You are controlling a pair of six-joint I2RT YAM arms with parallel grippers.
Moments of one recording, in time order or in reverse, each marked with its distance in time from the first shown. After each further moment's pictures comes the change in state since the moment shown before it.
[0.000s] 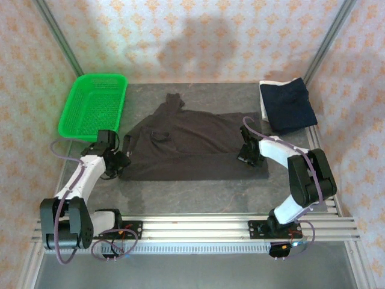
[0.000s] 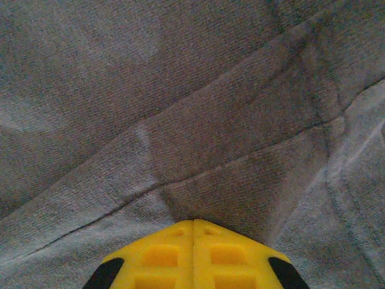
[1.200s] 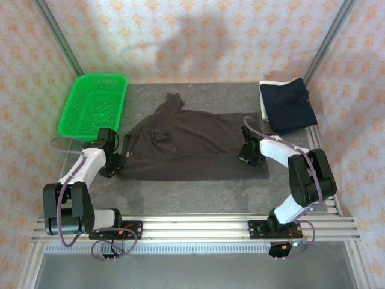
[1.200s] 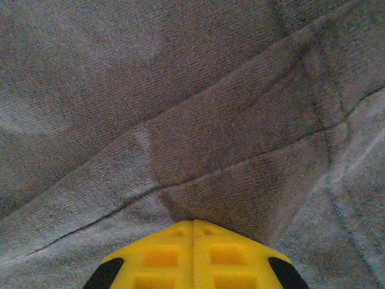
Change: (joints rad) left arm 0.048 0.121 0.054 -0.076 -0.092 -0.002; right arm -0.017 0.002 0.000 0.003 -0.019 -0.026
